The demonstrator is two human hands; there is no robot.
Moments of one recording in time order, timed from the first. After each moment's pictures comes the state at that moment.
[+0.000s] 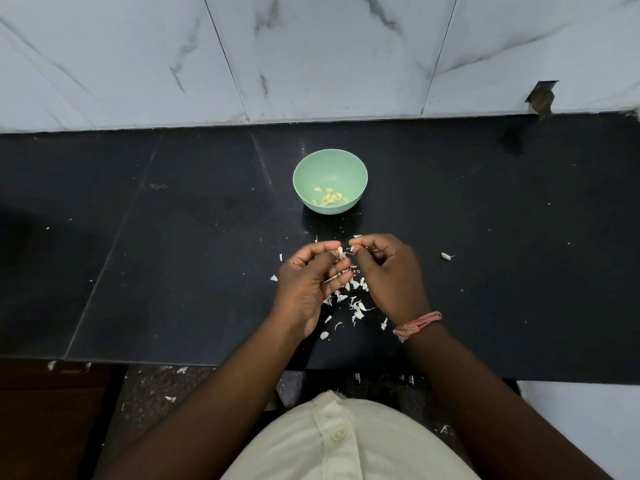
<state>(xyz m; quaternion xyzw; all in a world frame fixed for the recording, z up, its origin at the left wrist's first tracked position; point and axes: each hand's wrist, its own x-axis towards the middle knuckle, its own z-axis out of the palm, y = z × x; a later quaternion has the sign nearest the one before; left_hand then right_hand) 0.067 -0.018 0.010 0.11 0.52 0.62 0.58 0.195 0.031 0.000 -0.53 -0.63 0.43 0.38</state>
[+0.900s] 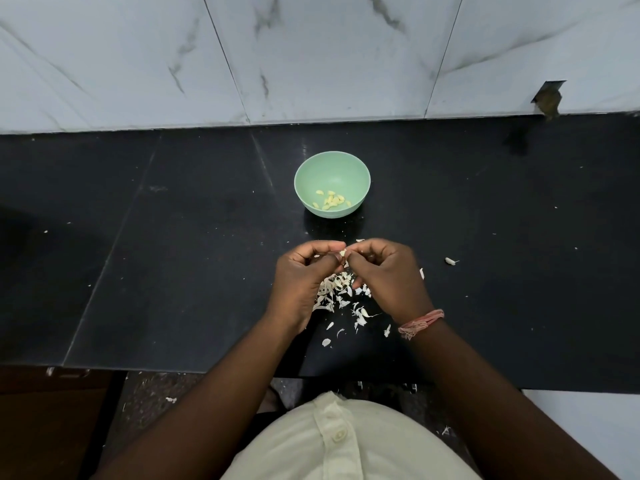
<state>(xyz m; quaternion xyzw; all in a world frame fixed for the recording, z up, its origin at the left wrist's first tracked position) 0.053 -0.010 0.011 0.25 0.57 0.60 0.51 0.188 0.036 0.020 -0.49 -0.58 0.56 0.35</state>
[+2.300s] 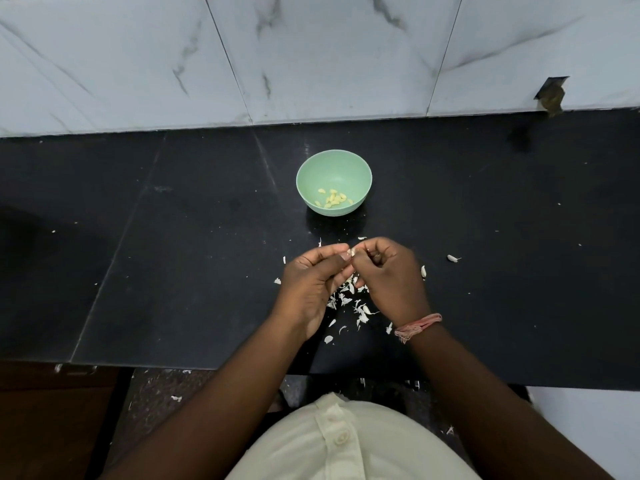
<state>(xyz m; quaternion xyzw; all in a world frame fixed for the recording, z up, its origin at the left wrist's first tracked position) 0.065 -0.012 0.017 0.10 0.51 0.61 0.59 0.186 0.031 0.007 -0.52 -0.58 0.51 0.37</state>
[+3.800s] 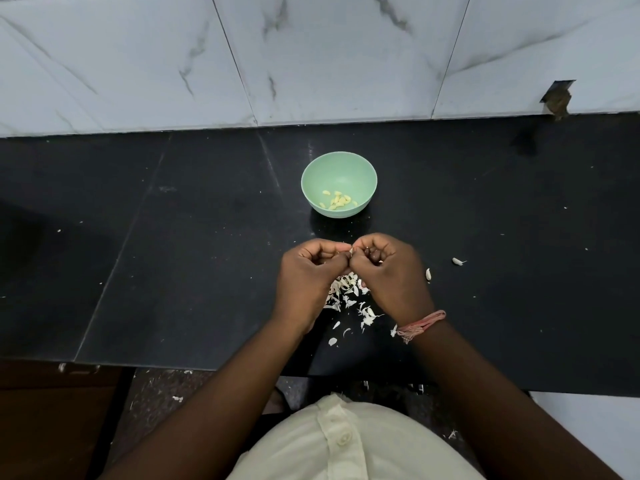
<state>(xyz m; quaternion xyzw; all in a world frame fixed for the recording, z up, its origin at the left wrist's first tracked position) 0.056 -0.015 0.023 0.31 0.63 0.56 0.43 0.182 0.035 0.011 -0.50 -0.63 0.47 0.36</state>
